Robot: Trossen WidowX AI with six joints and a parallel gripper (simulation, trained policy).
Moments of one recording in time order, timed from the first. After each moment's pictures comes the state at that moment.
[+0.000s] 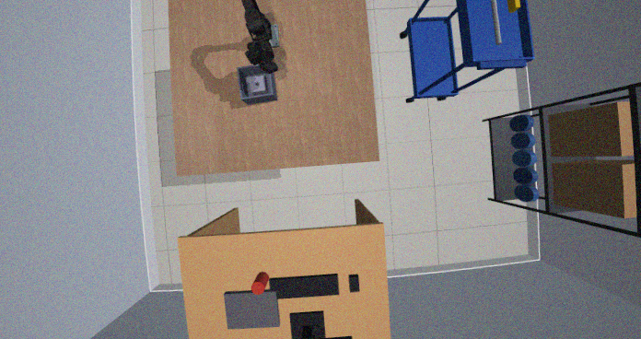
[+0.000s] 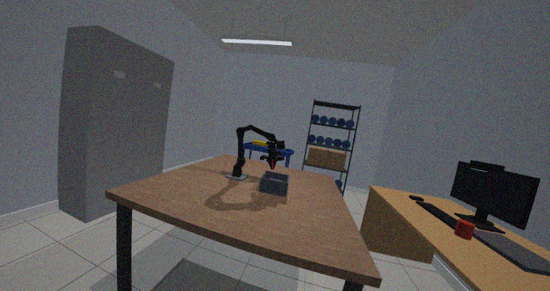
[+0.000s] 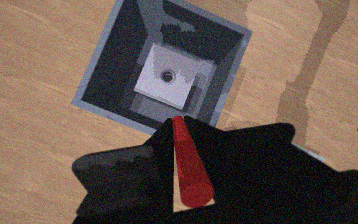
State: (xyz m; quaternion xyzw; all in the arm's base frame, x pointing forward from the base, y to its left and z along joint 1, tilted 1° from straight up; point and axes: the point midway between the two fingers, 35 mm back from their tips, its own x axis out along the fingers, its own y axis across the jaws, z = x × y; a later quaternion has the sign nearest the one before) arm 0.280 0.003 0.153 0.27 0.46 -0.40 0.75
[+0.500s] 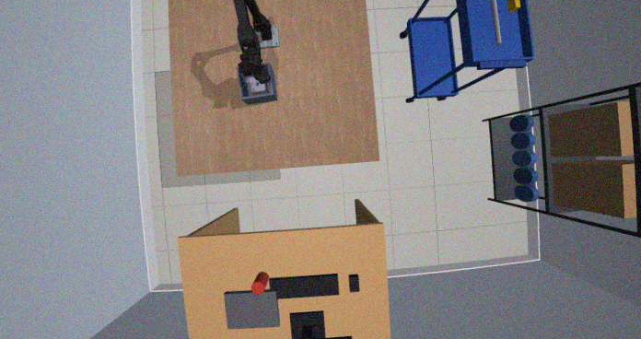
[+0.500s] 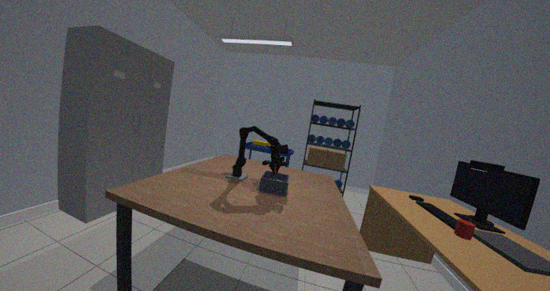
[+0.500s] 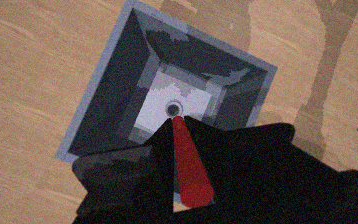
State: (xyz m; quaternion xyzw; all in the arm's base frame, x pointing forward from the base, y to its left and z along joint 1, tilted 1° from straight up) arm 0.316 -0.047 0.130 0.26 0.47 -0.39 0.75
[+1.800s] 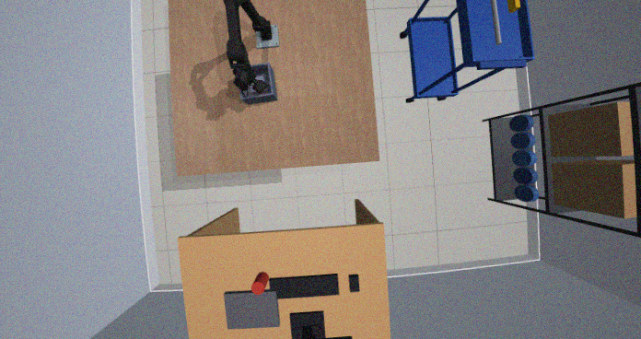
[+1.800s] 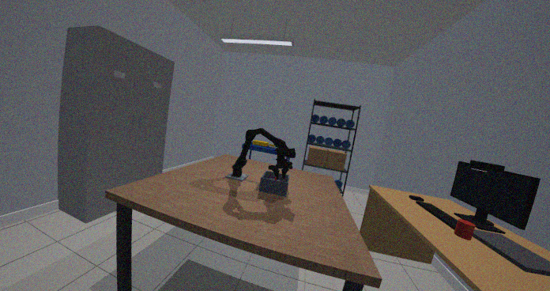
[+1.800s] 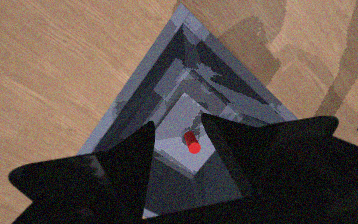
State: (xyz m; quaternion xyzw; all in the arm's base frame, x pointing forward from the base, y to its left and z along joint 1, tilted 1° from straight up) arm 0.364 -0.077 0.119 0.22 0.57 -0.29 0.74
